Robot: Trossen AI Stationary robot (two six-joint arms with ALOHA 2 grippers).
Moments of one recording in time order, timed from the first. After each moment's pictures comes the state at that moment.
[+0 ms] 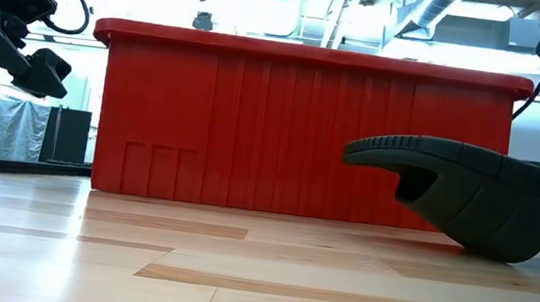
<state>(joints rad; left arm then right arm) -0.10 0.01 0.21 -0.68 0.04 -0.15 0.84 2.39 1.81 -1.51 0.27 1.74</state>
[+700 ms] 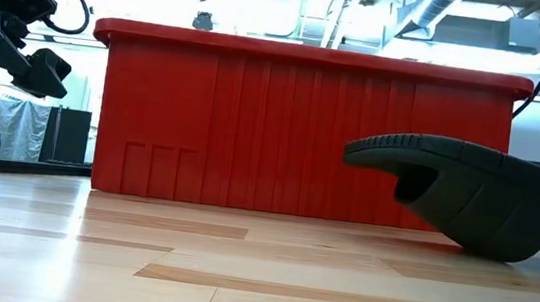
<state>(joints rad) -0.10 0.01 0.21 -0.68 0.04 -0.15 0.84 2.39 1.76 -1.58 0.30 1.57</state>
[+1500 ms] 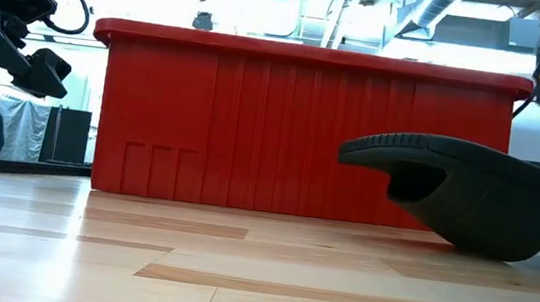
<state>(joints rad) -0.10 0.01 0.21 -0.68 0.04 -0.15 0.84 2.39 1.77 -1.58 0.31 1.61</state>
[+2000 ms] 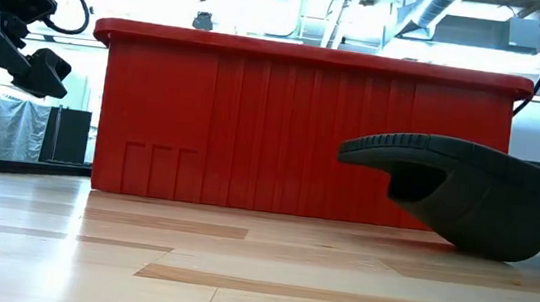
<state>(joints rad) -0.10 0.01 0.21 -0.68 0.04 -0.15 0.85 2.35 1.78 -1.56 0.39 1.60</state>
